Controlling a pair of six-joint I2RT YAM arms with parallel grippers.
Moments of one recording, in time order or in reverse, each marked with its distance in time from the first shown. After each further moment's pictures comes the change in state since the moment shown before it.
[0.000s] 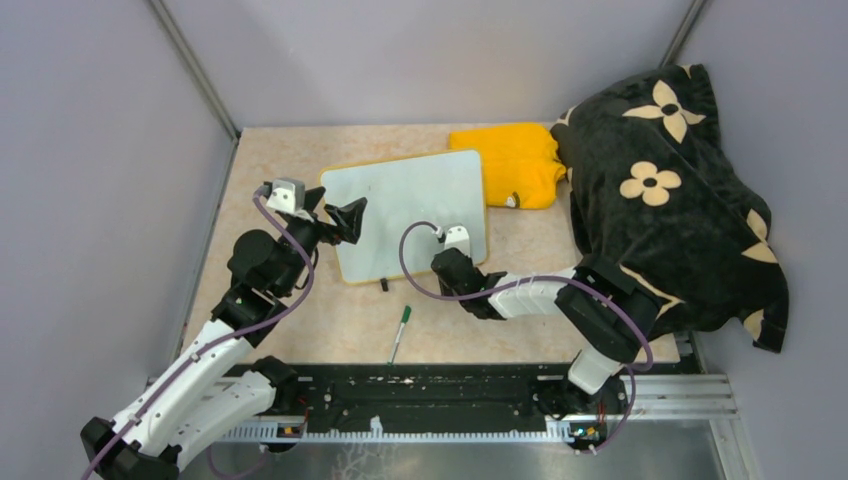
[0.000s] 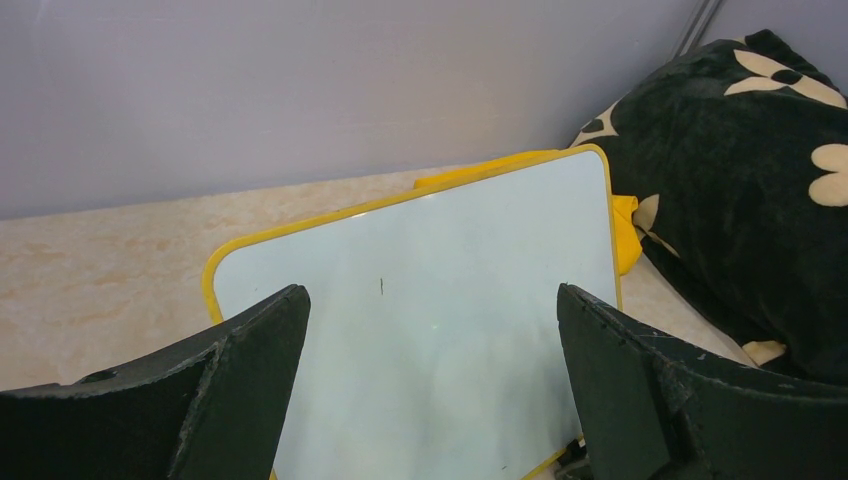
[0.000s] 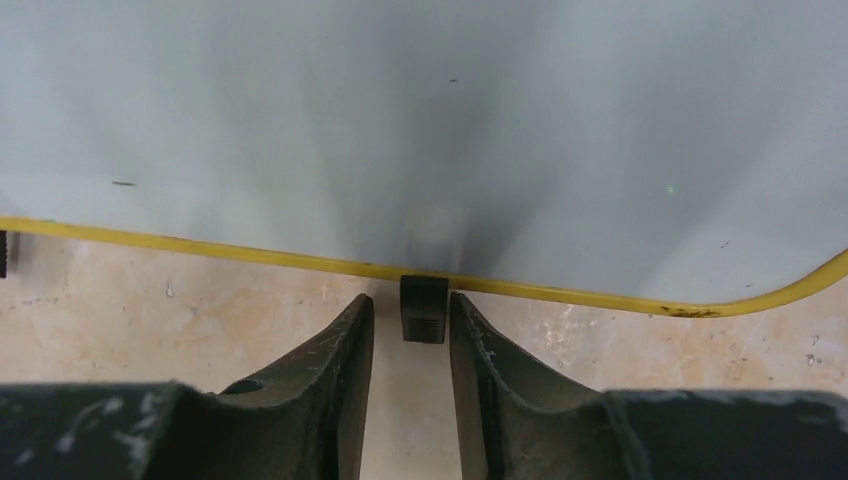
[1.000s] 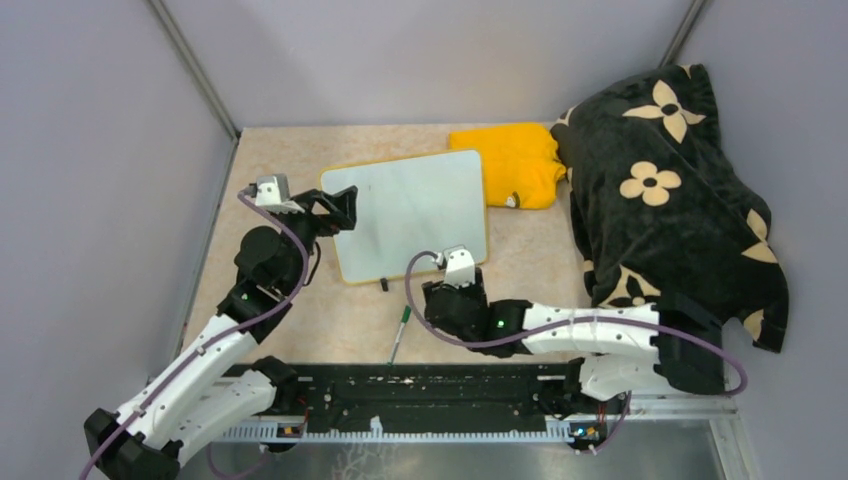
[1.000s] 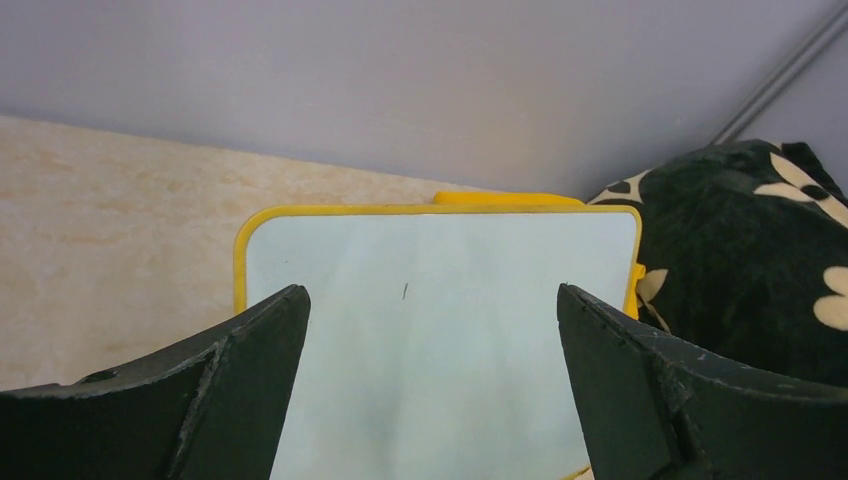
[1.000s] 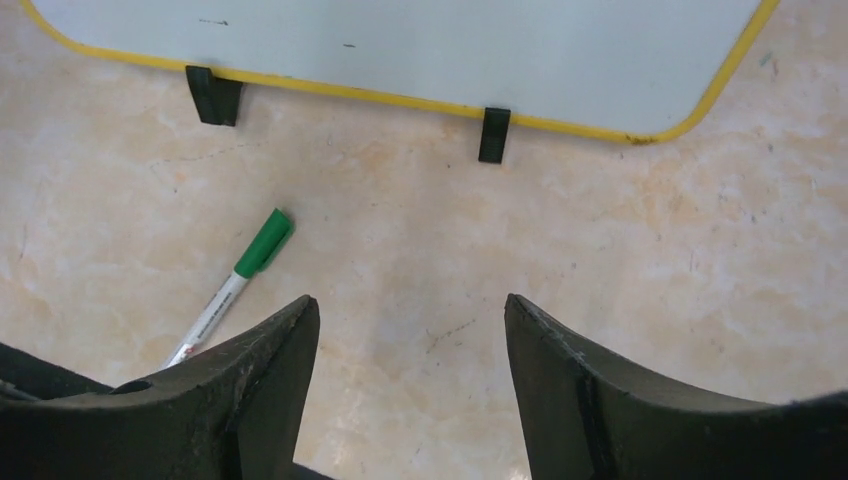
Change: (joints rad) left arm -0.002 0.022 -0.009 0.033 -0.154 -0.169; right arm 0.329 -0.433 -0.010 -0.422 0.225 0.168
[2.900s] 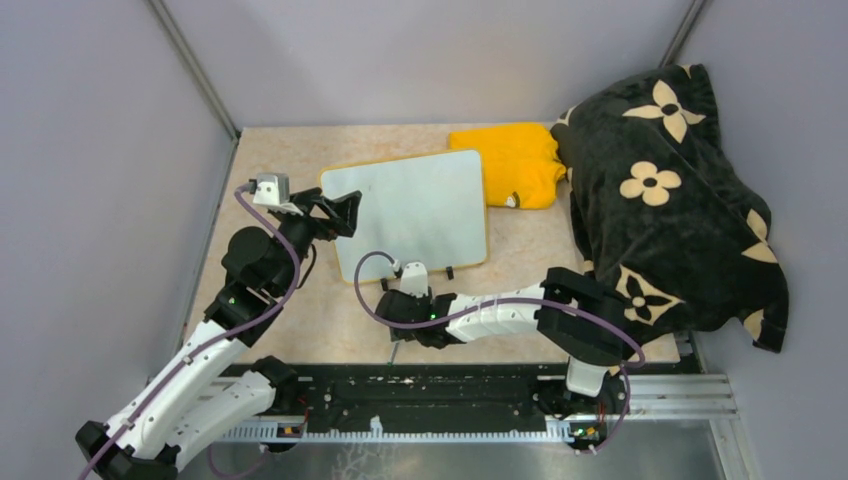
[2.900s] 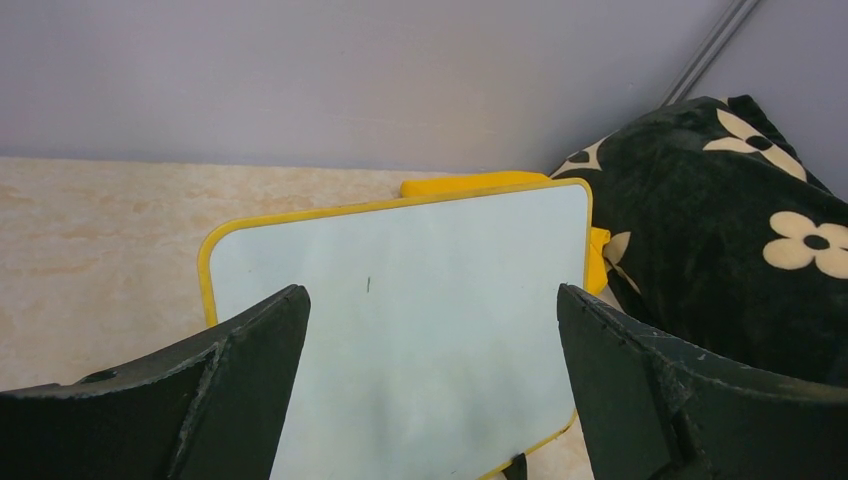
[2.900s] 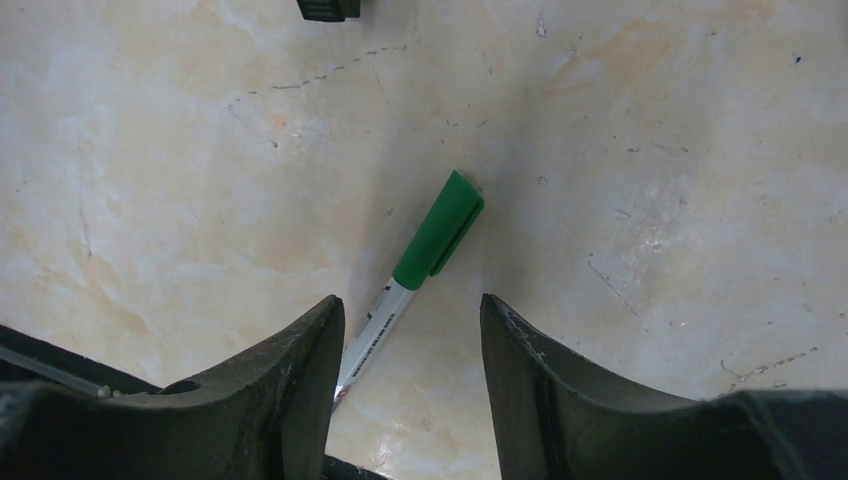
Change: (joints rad) left arm -0.010 -0.030 0.068 -0.116 0.076 0.024; right arm 0.028 0.527 0.290 -0.007 -0.229 0.315
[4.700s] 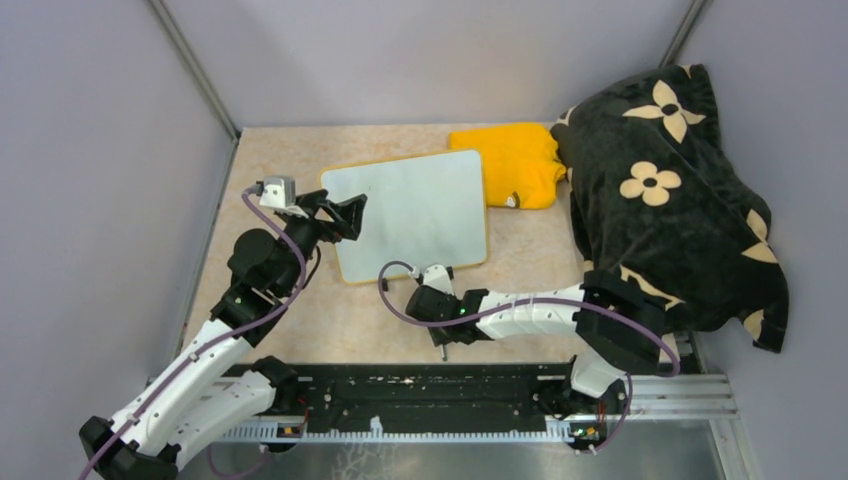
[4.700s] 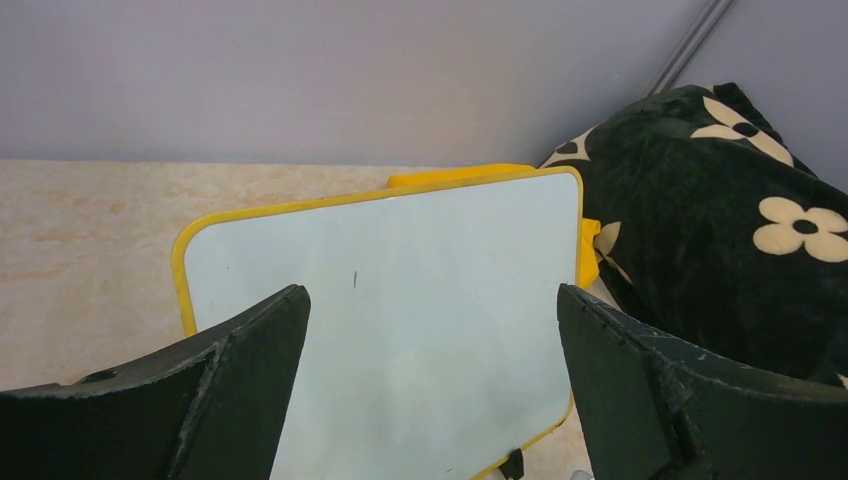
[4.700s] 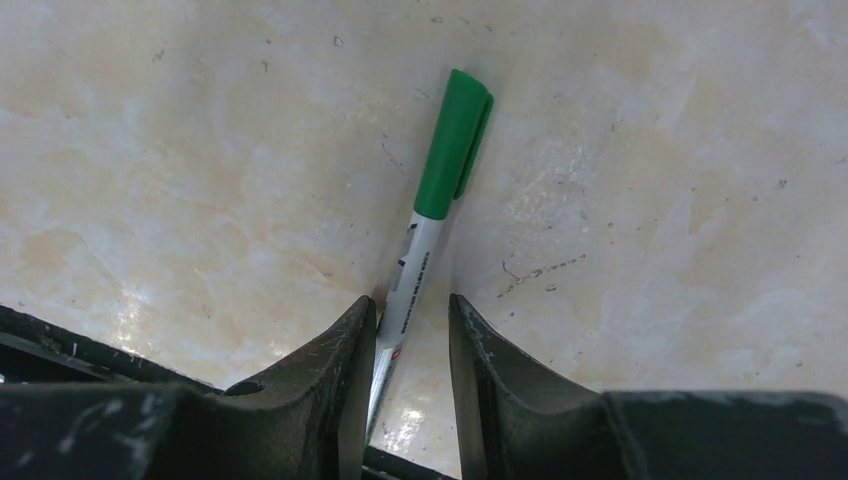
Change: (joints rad) left arm -0.001 0.011 -0.044 0.060 0.033 0.000; right arm -0.080 -0.169 -0.150 -0.146 -0.104 -0.243
